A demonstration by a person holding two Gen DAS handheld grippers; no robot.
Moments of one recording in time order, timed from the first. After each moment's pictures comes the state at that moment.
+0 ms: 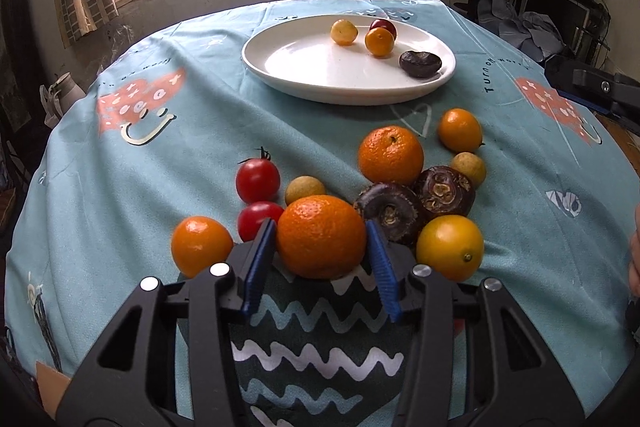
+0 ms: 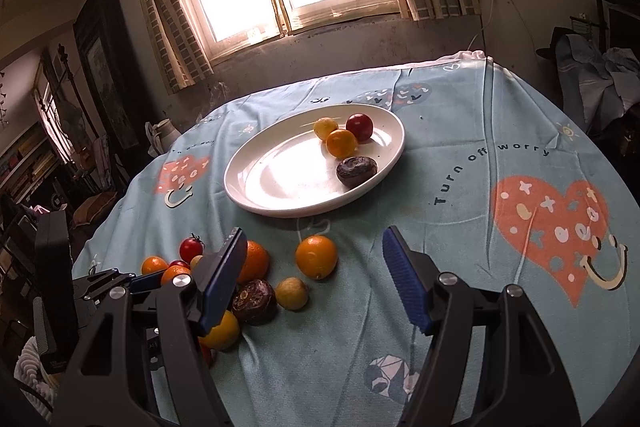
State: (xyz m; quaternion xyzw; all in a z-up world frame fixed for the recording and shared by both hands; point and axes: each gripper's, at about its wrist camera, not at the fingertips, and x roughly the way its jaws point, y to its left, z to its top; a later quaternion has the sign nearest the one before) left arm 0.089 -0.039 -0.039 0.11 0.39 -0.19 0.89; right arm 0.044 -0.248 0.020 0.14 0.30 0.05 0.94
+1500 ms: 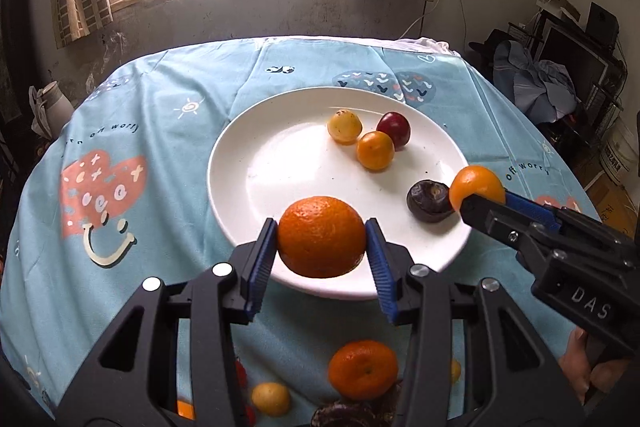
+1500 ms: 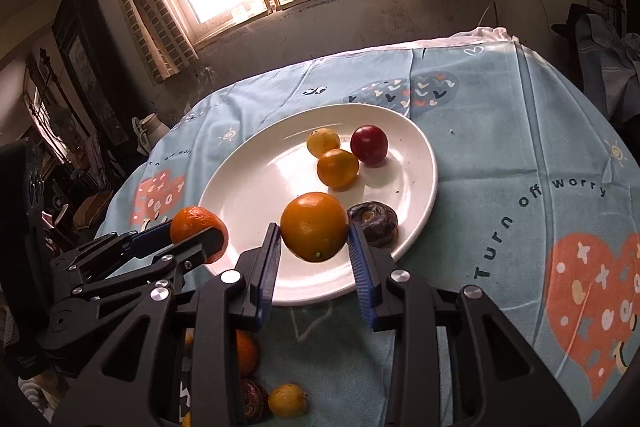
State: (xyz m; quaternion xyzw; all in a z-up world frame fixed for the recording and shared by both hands) left arm 0.209 -0.099 0.007 0.05 0.39 -0.18 0.90; right arm 0.166 -0.252 0.013 0.16 0.36 0.06 0.92
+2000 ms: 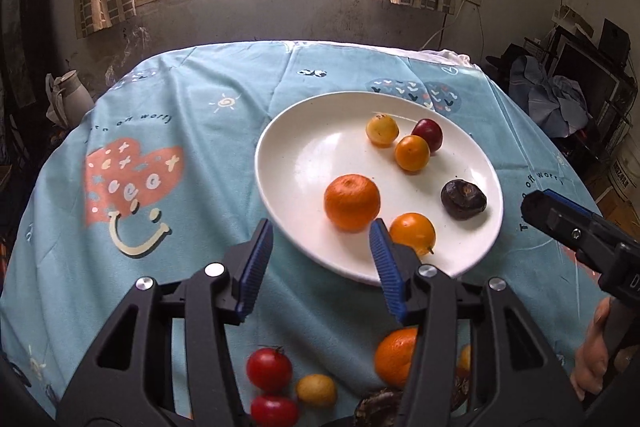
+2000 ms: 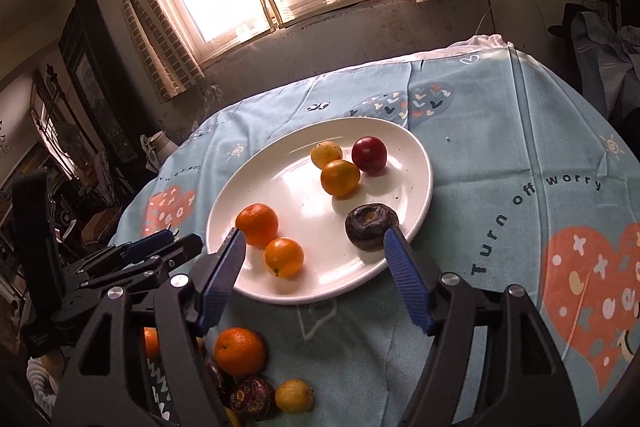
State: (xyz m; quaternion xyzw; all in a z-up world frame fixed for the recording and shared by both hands) left arm 0.191 -0.051 0.016 0.03 0.36 -0.15 0.92; right arm 0.134 -0.257 0.026 0.18 0.31 0.07 0.93
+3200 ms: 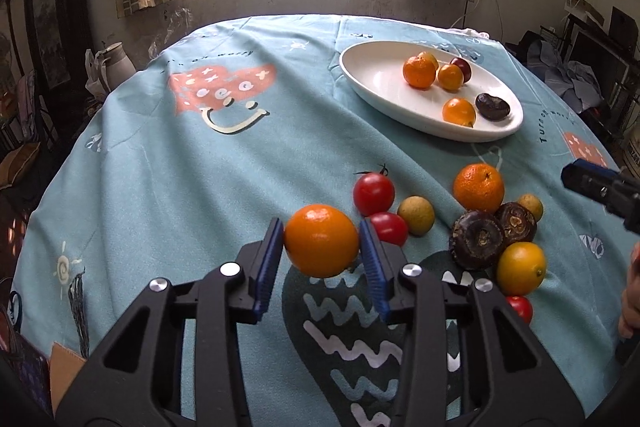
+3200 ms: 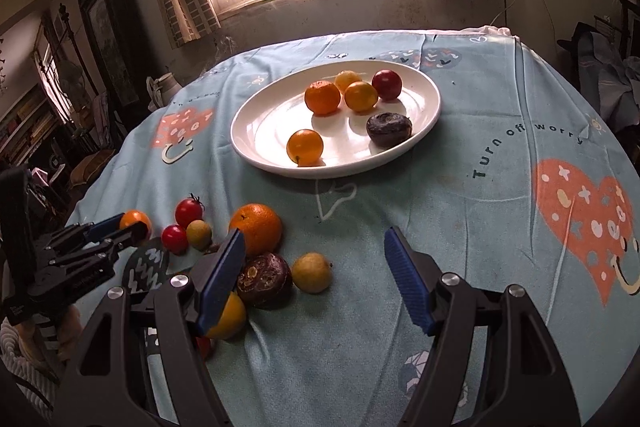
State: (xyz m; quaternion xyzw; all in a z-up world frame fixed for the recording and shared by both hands) left arm 0.101 0.029 -0.024 0.04 0.38 -0.11 0.92; right arm 0.076 -0.212 -0.008 0.09 0.38 0.08 0.92
